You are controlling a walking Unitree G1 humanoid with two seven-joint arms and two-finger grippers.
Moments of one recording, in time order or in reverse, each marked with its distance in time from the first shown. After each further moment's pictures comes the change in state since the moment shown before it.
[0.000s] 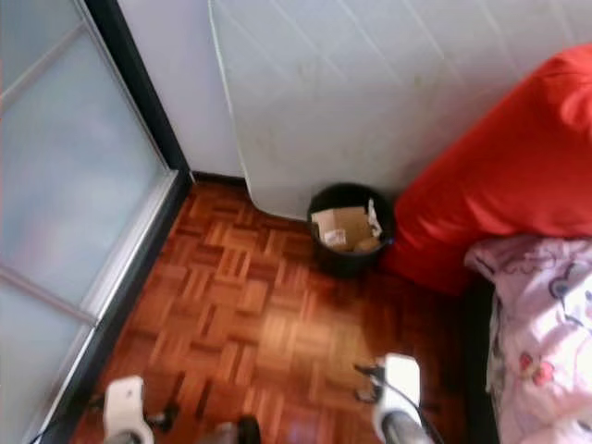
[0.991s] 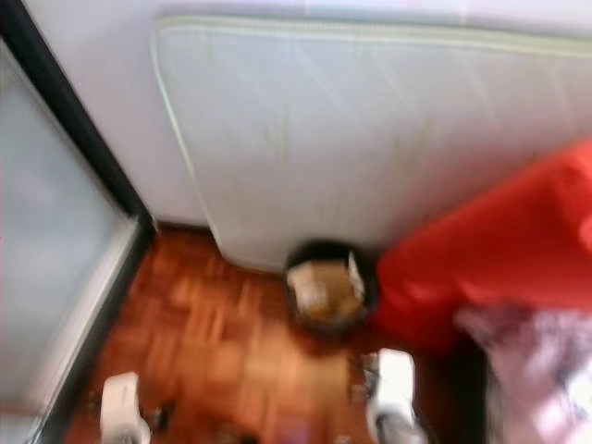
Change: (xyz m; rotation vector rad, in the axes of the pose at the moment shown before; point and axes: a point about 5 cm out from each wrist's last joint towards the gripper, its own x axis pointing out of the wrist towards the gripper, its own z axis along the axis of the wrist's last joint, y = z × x) left arm 0.000 0.000 0.001 -0.017 -0.005 0.001; right arm -0.001 0.002 -0.005 0.001 0.012 0.011
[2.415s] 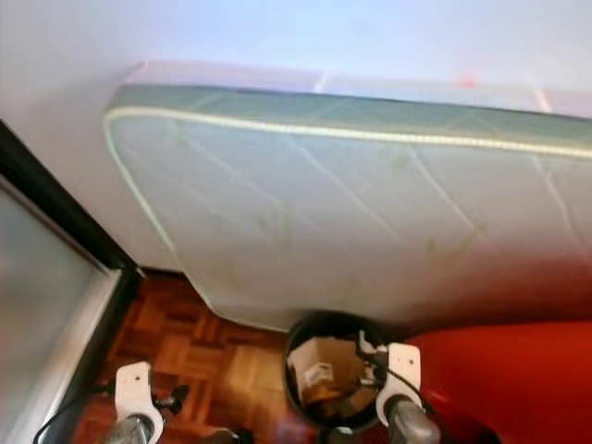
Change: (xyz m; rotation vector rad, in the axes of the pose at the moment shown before) left arm 0.003 -0.016 0.010 -0.013 -0.048 -0.036; right arm 0.003 -0.005 0.021 -0.017 -0.074 0.035
